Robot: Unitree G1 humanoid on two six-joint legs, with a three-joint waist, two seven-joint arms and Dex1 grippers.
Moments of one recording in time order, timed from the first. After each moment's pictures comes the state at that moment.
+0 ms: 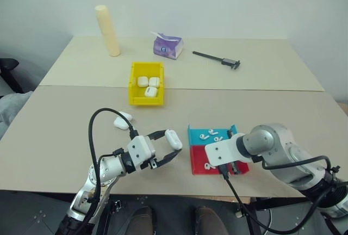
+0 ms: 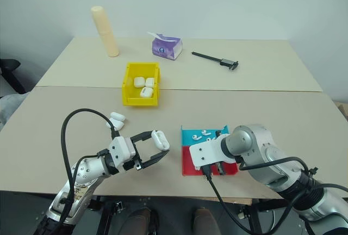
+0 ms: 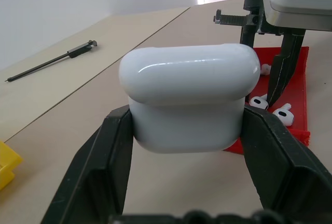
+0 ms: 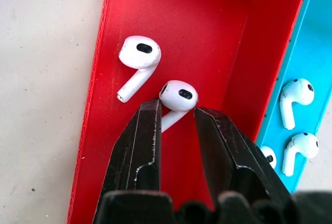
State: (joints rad) left arm -0.02 0.47 -0.19 -0.34 -0.20 -0.04 -0.73; right arm -0.50 -0.89 0.54 -0.48 -0.34 0.50 1.31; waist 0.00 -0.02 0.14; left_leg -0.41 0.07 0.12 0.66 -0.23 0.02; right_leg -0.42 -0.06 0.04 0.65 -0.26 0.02
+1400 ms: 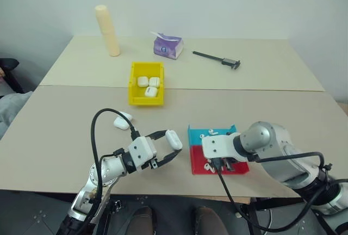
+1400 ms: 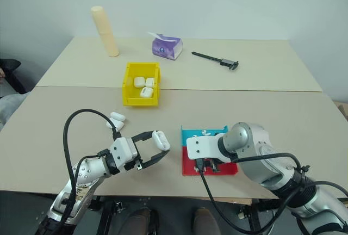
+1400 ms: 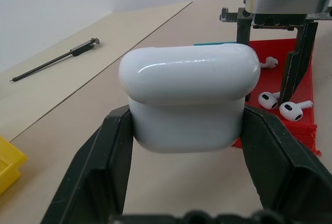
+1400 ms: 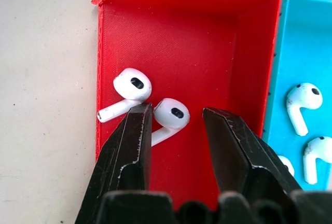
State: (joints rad) left arm -0.02 0.46 -0.19 -0.34 -0.15 -0.05 -0.73; right arm -0.54 -0.83 0.55 -0.51 -0.29 0.75 1.32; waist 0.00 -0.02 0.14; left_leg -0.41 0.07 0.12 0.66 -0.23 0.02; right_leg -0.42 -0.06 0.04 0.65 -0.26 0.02
